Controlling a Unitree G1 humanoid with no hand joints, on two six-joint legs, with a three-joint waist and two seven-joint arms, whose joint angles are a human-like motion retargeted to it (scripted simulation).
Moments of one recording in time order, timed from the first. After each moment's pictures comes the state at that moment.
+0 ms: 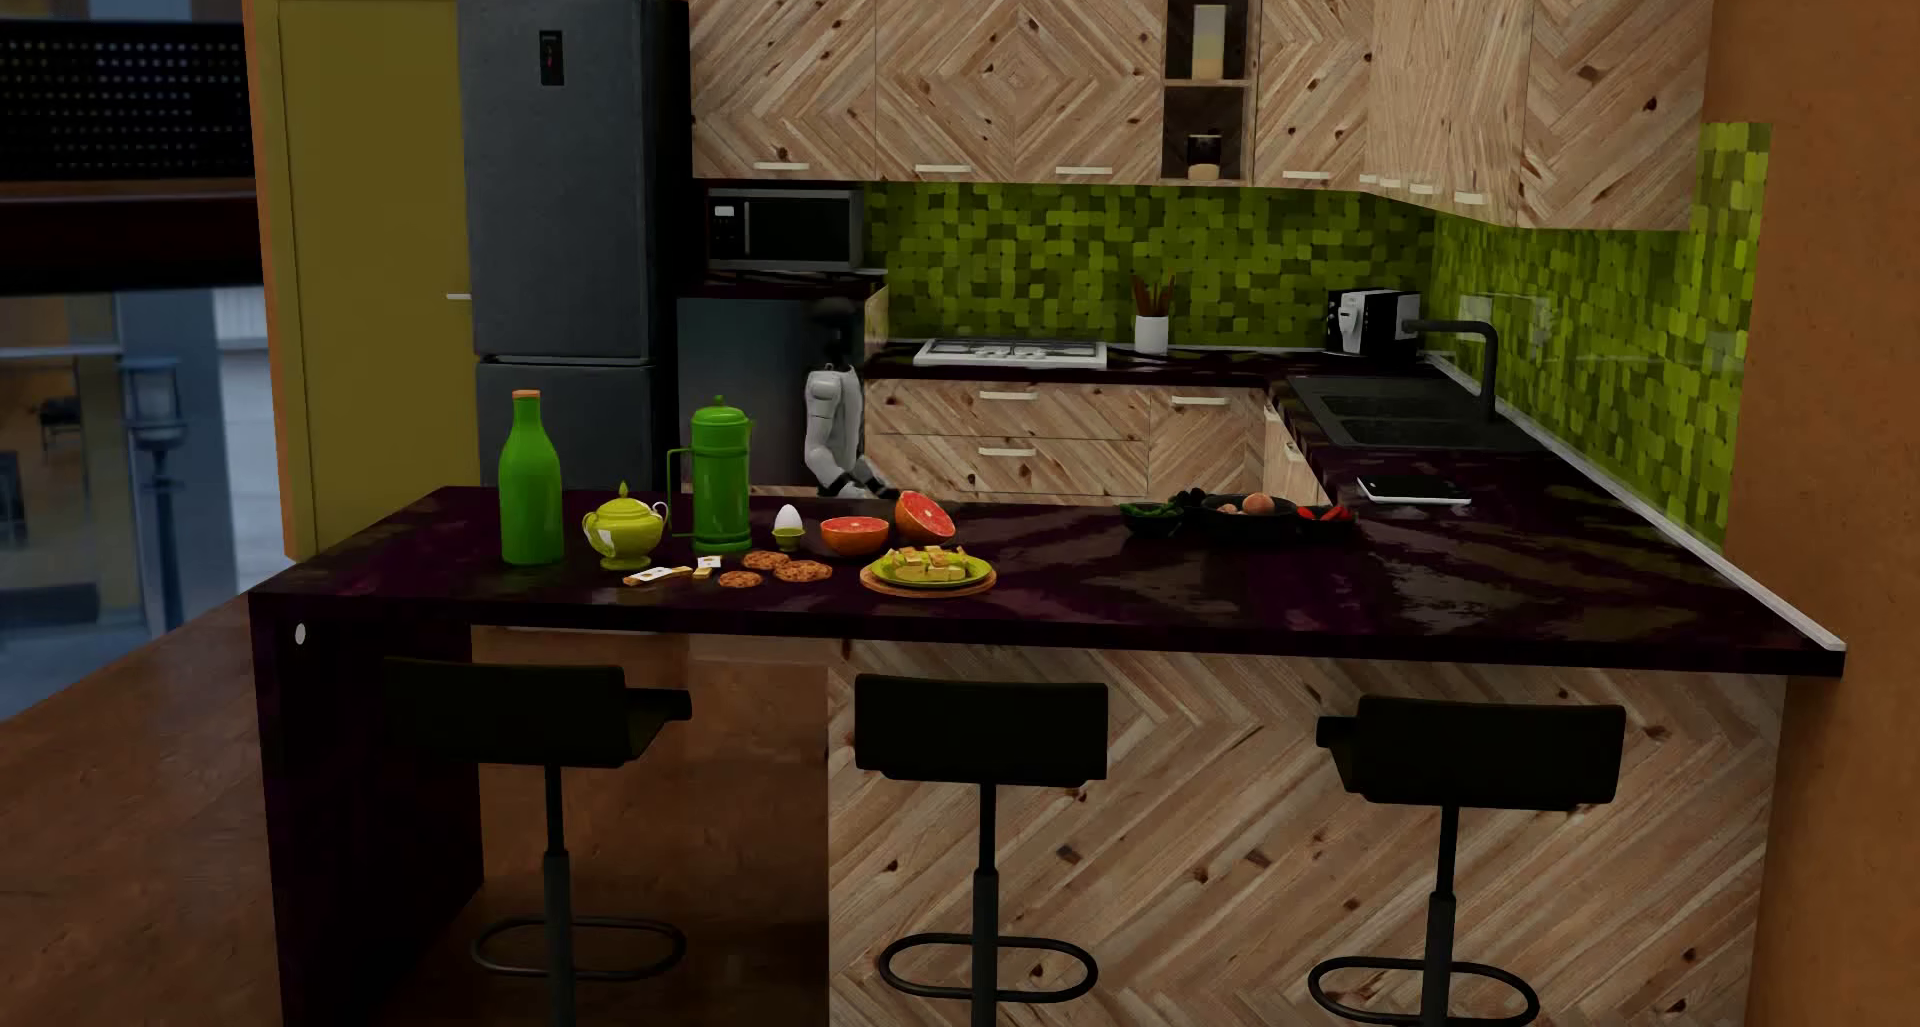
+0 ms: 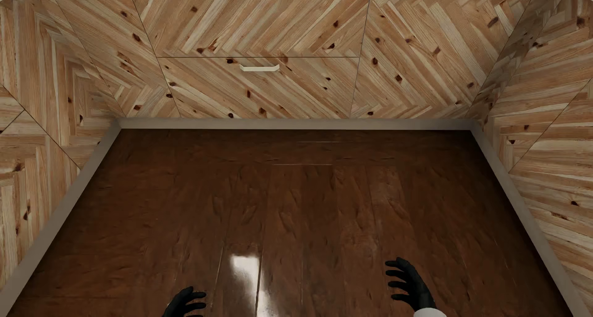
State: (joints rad) body -0.48 -0.30 0.01 0.03 0.02 0.03 0.01 -0.01 0.03 0.55 0.50 0.21 0.12 -0.30 -0.23 0.15 -0.22 -0.02 0.01 -0.05 -0.01 0.60 0.61 -0.01 -0.01 0.04 -0.05 0.00 0.00
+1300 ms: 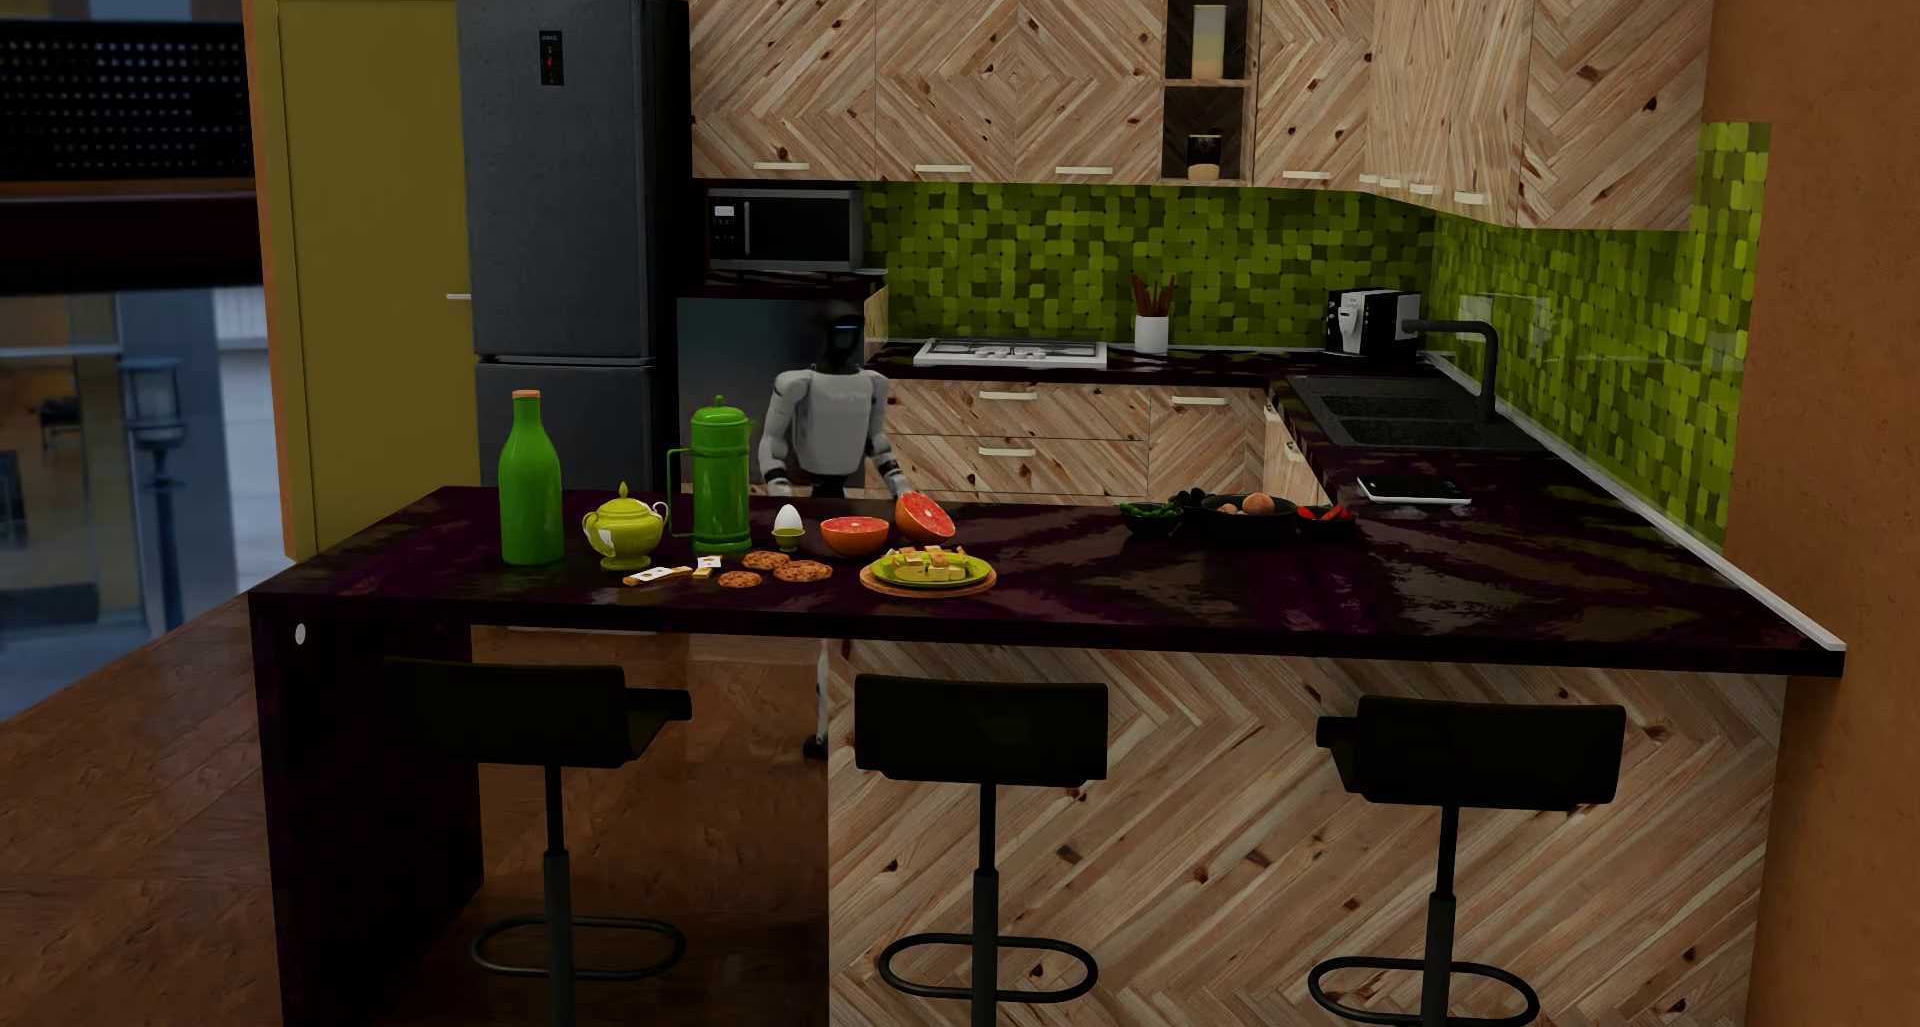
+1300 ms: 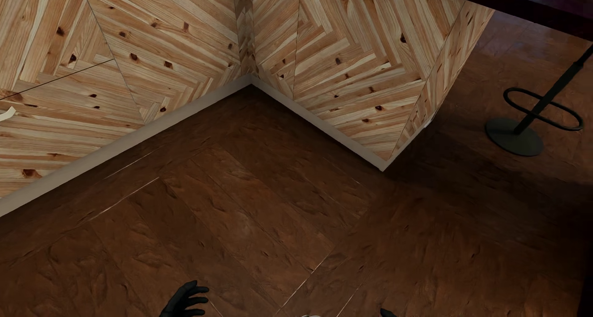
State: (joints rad) body -0.37 -0.48 -0.27 0.15 0.02 -0.04 0.01 0.05 0.00 0.69 0.62 0.18 0.24 -0.34 -0.19 0.18 -0.15 -0.11 0.03 -0.08 0.05 0.59 0.65 0.01 0.05 0.07 0.11 -0.03 0.06
